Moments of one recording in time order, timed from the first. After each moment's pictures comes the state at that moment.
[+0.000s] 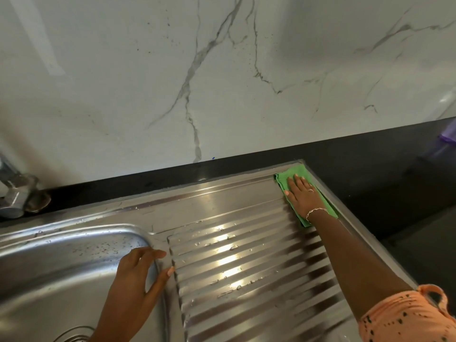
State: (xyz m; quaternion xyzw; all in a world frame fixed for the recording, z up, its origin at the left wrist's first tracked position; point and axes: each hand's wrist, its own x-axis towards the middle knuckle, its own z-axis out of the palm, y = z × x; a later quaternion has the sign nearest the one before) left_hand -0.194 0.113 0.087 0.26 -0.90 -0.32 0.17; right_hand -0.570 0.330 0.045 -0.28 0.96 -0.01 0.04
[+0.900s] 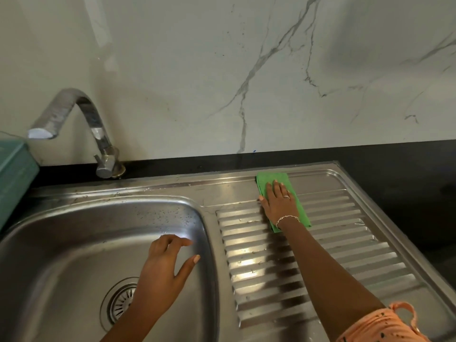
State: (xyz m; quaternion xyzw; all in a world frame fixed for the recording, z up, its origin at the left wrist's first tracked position) left_hand -0.125 0.110 0.093 0.28 -0.90 -0.29 0.19; right_hand -0.421 0.217 0.053 -0.34 0.94 -0.02 0.04
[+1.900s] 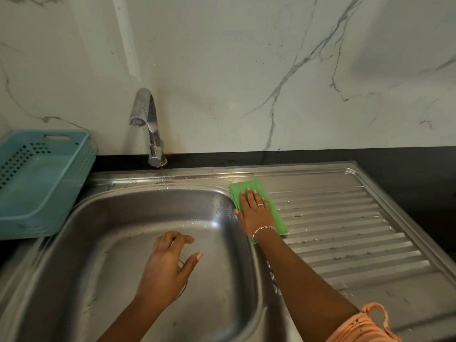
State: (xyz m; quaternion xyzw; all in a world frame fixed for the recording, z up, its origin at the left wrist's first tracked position) left_hand -0.037 0.084 0.095 0.29 -0.89 -0.28 0.22; right_hand -0.280 0.154 0.051 -0.43 0.90 -0.01 0.04
